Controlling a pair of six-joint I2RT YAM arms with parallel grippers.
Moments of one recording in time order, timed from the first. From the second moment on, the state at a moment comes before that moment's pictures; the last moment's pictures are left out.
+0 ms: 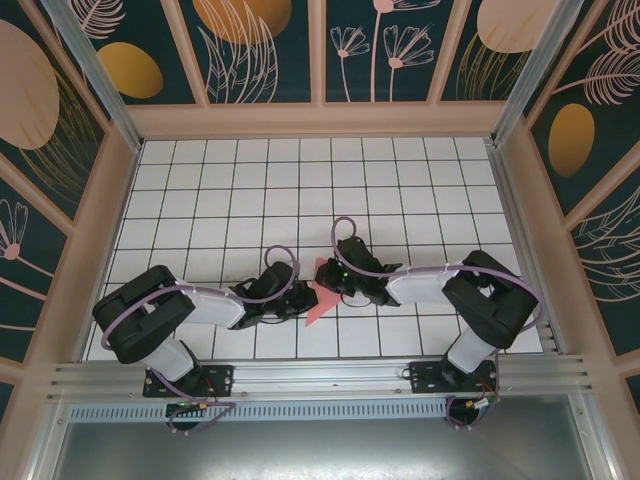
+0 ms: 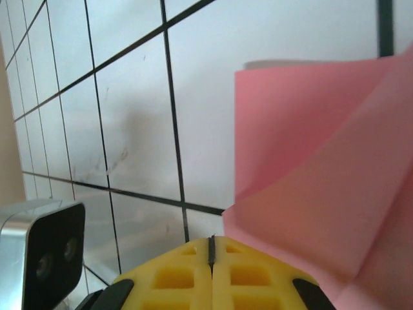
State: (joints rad) left arm -0.89 1.58 0.43 0.39 0.21 -1.21; right arm 0.87 1.61 0.64 0.23 -0.17 1.11
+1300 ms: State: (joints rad) left arm -0.89 1.59 0.43 0.41 0.20 -1.13; right arm 0.53 1.55 0.63 0.21 -0.29 0.96
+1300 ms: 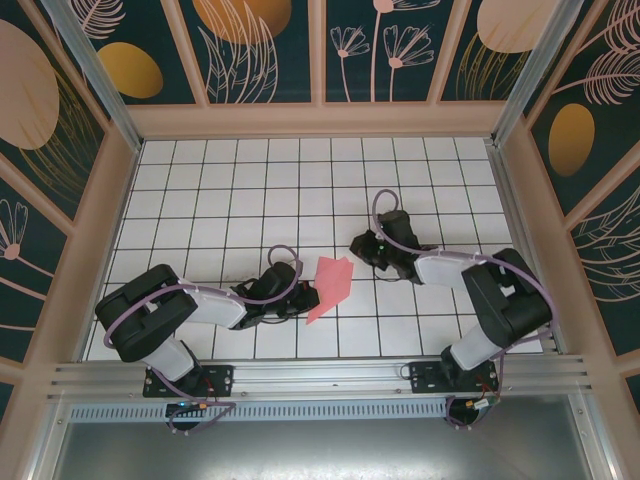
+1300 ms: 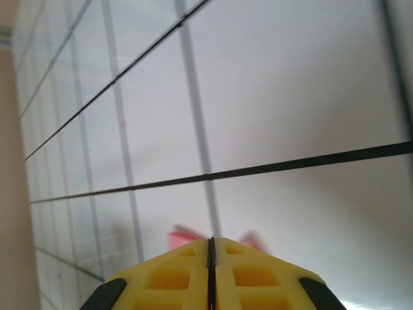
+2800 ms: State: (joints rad) left arm -0.89 1.23 0.49 0.01 0.22 -1.01; right arm 0.71 1.70 0.59 0.32 -0.30 1.10
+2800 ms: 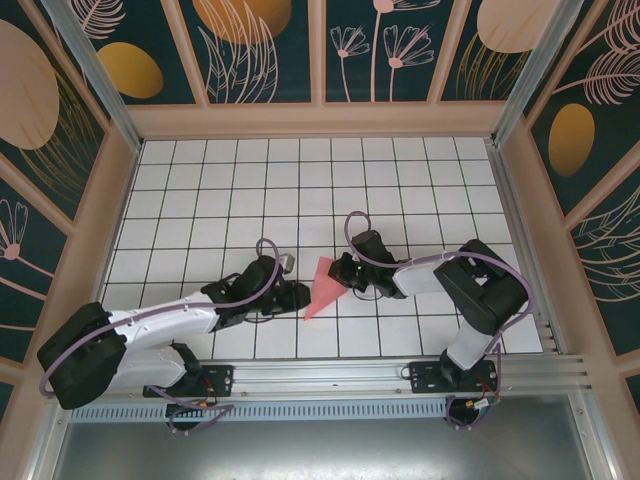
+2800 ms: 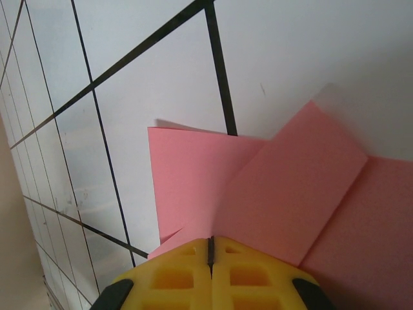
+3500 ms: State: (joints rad) left arm -0.89 1.39 0.43 0.21 0.35 -1.05; right arm 0.73 1.66 0.59 0.27 -0.26 1.06
